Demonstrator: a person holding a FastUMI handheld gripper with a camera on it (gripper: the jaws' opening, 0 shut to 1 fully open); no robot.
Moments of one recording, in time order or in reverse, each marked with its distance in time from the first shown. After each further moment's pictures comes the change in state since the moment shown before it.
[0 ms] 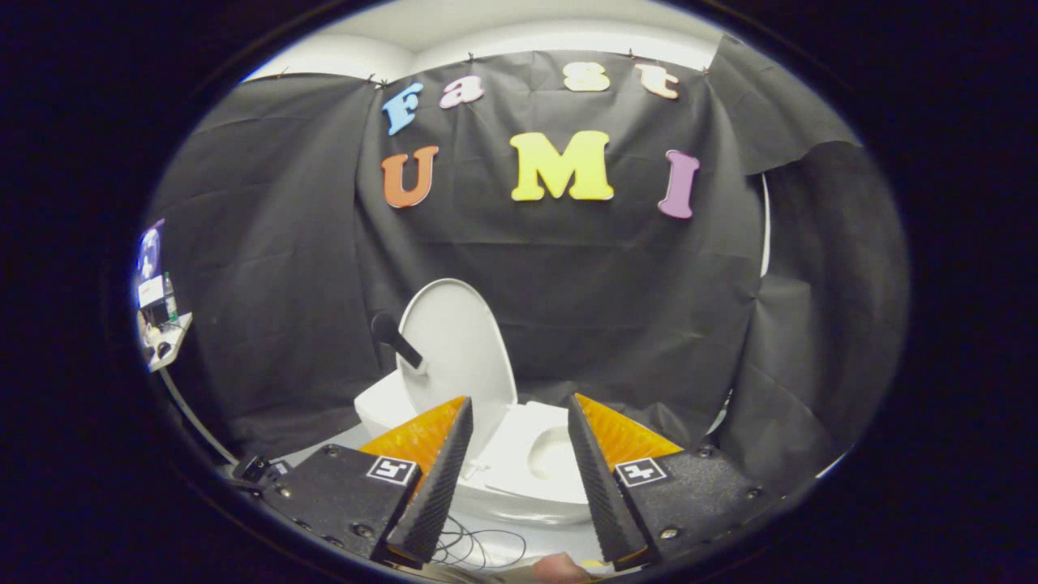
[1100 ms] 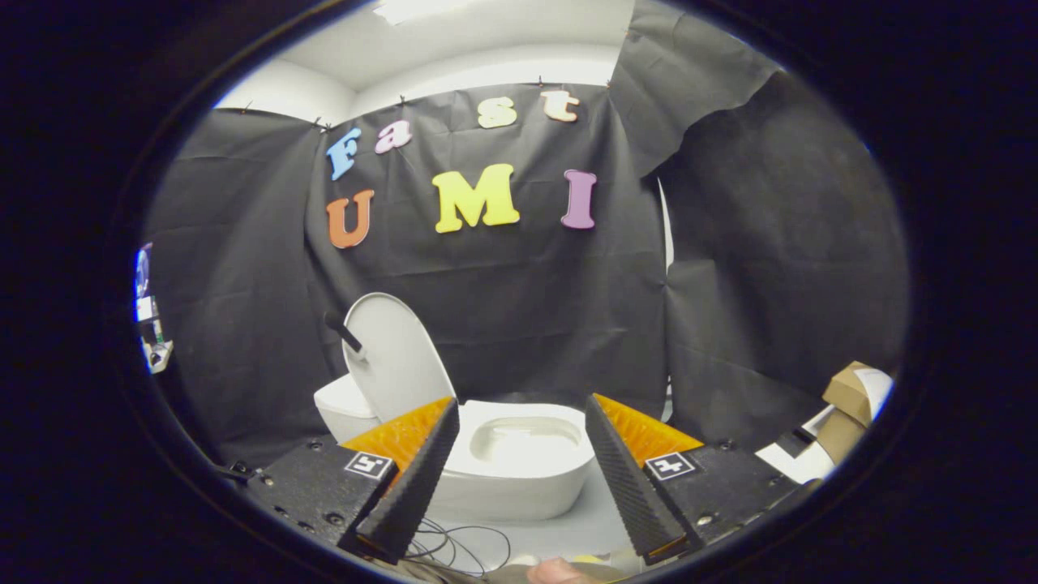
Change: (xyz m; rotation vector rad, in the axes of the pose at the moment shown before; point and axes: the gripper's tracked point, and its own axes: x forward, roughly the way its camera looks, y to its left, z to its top) arm -0.112 -0.101 -0.106 0.155 -0.130 -0.169
